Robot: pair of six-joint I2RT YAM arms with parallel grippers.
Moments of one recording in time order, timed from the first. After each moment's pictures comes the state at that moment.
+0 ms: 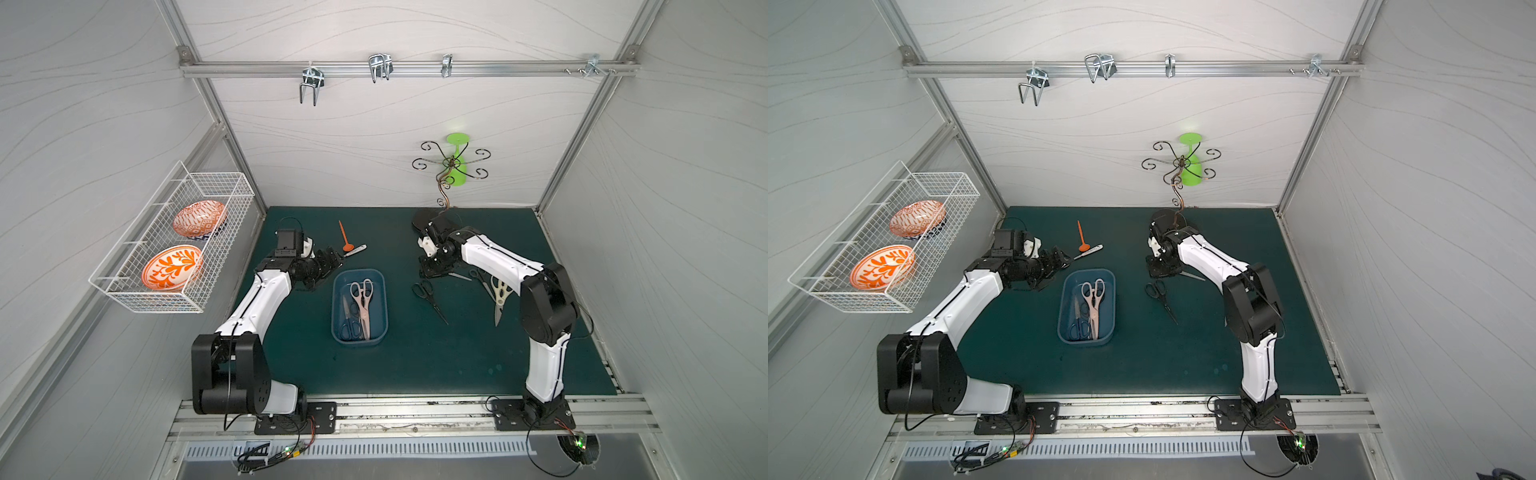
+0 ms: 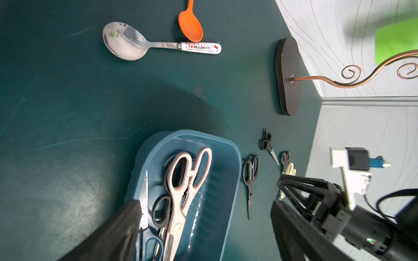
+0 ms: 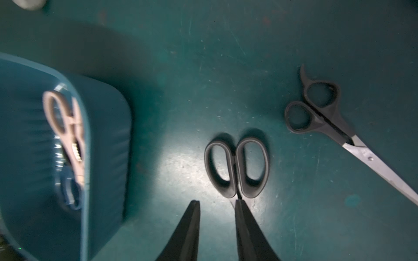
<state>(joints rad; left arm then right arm) 0.02 1.42 1.04 -0.58 0.48 -0.65 0.62 1.98 1.60 -0.84 -0.17 0.23</state>
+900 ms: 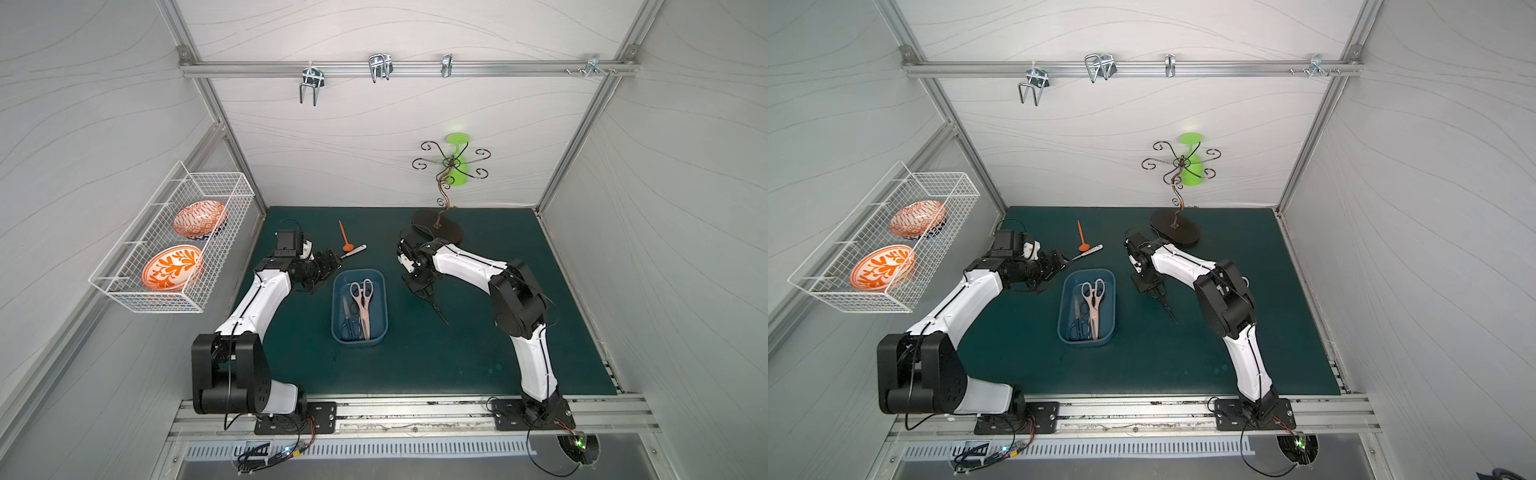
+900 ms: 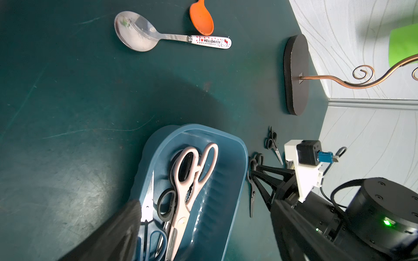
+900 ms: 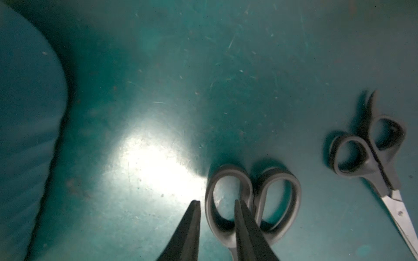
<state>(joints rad) 0.03 1.42 1.04 -0.61 0.46 -0.66 0.74 2.15 1.68 -0.85 0.03 0.08</state>
